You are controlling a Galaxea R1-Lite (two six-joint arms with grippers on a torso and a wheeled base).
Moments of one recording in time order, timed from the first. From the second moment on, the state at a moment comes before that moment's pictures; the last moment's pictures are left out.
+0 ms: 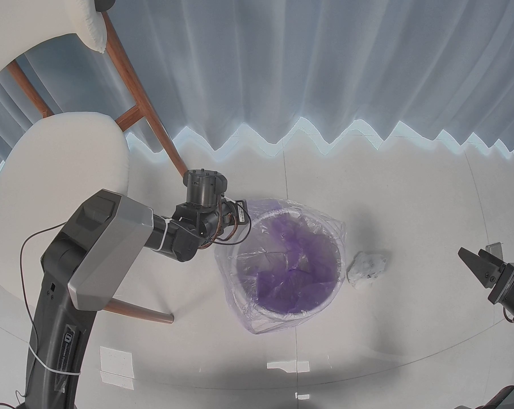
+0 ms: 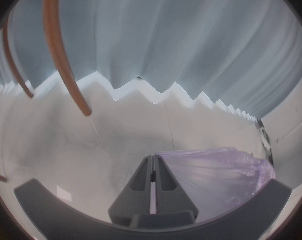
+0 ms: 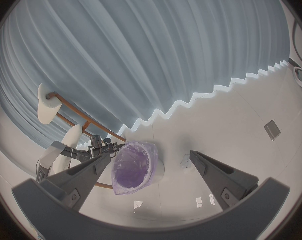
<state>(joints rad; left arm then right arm) -0.41 2.56 -1.73 -0.49 0.07 -0.26 -0.01 1.03 -0.16 -0.72 0.18 0.37</state>
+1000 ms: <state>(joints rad) -0.41 2.59 -1.76 -0.28 0.08 -0.88 -0.01 1.03 -0.15 -0.72 0.18 0.37</state>
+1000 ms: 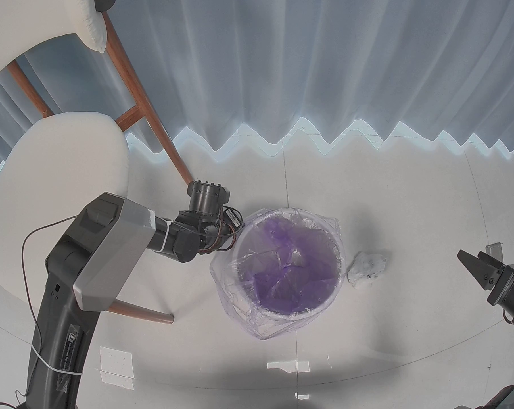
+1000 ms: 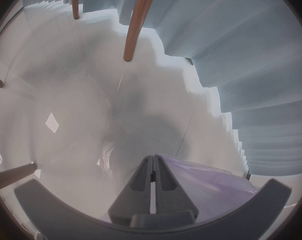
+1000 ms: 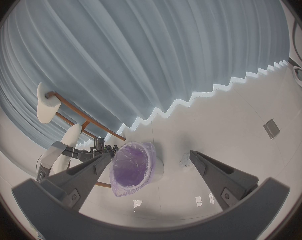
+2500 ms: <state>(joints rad) -0.43 2.24 -1.24 -0.21 0.21 -0.97 -0.02 1.00 -0.12 -0.72 0.17 0.33</state>
